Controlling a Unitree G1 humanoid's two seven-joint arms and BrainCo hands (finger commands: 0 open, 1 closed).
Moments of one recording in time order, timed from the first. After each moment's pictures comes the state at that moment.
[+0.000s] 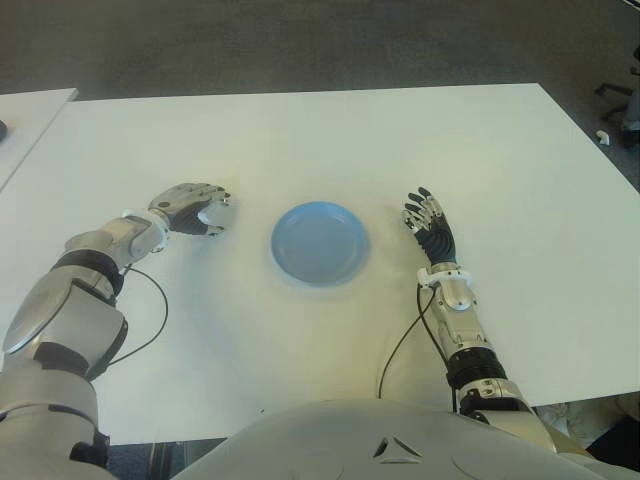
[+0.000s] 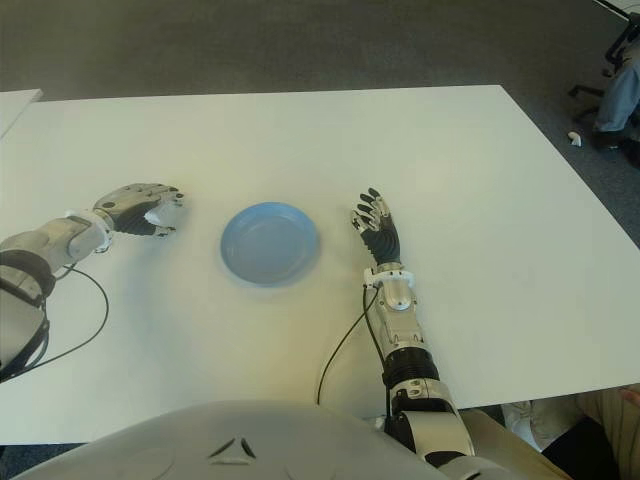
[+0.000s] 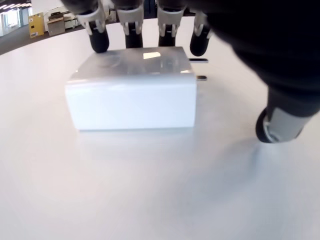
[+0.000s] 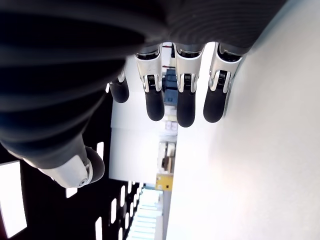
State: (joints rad) left arm -0.66 0.75 -0.67 1.26 0.76 -0.68 0.22; right arm -0.13 -0.08 -0.05 0.56 -0.05 -0.42 -0.03
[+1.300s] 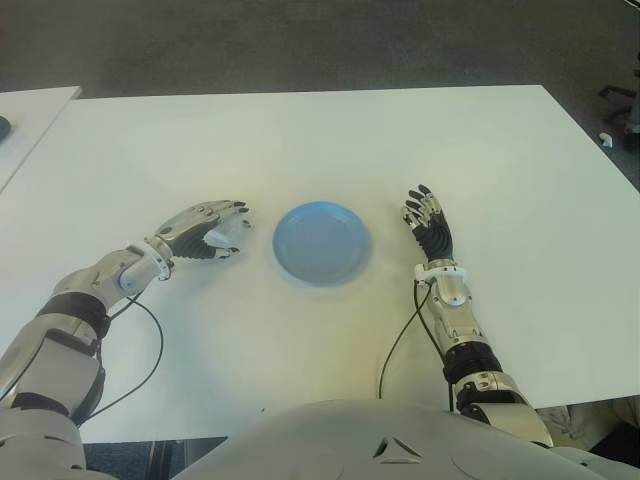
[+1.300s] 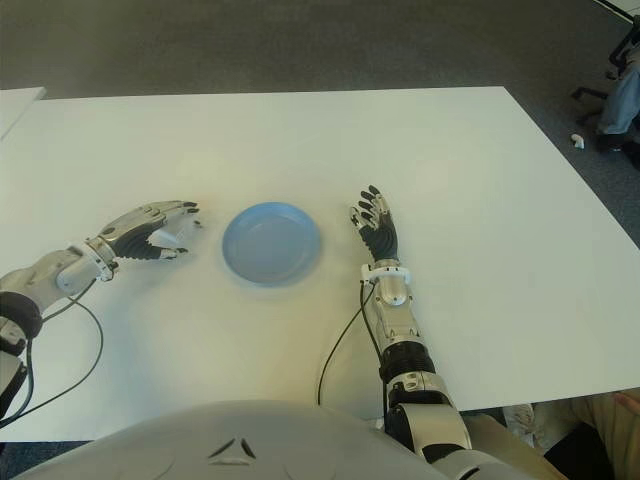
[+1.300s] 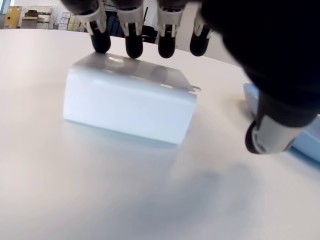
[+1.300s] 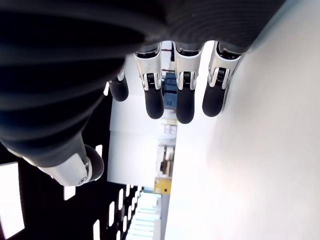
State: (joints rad) left arm -0.40 0.80 -0.49 0.98 0.62 -0.89 0.20; right arm -0.16 -0.07 -0.04 0.60 -0.07 -0.42 -0.07
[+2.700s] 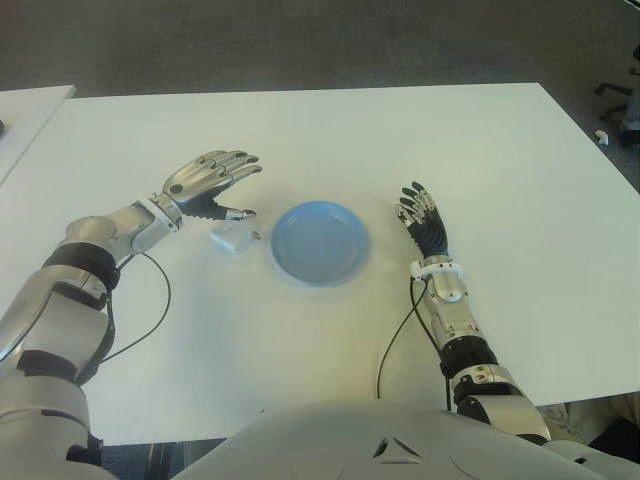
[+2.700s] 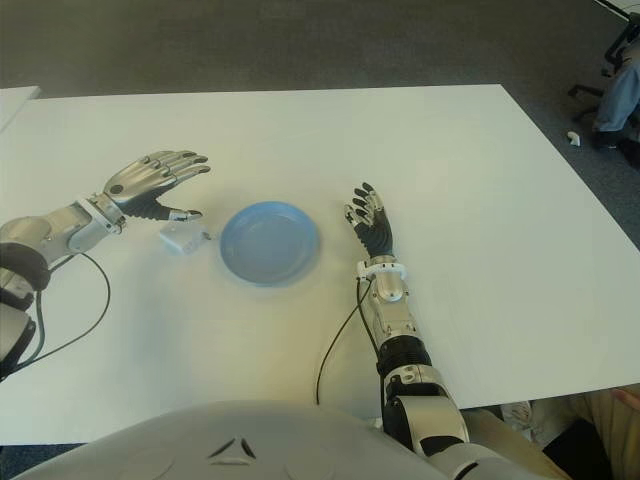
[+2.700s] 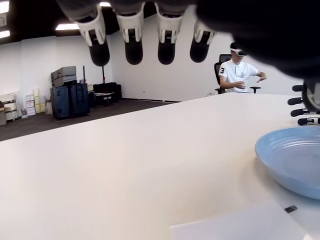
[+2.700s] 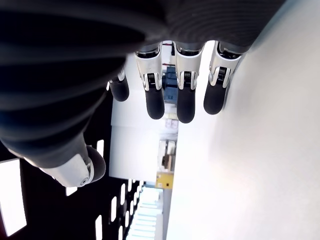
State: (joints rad) left arm -0.66 0.78 -0.58 1.03 1.00 -0.82 0.64; right arm -0.20 -0.06 -0.04 0.66 -0.07 -0.45 -0.04
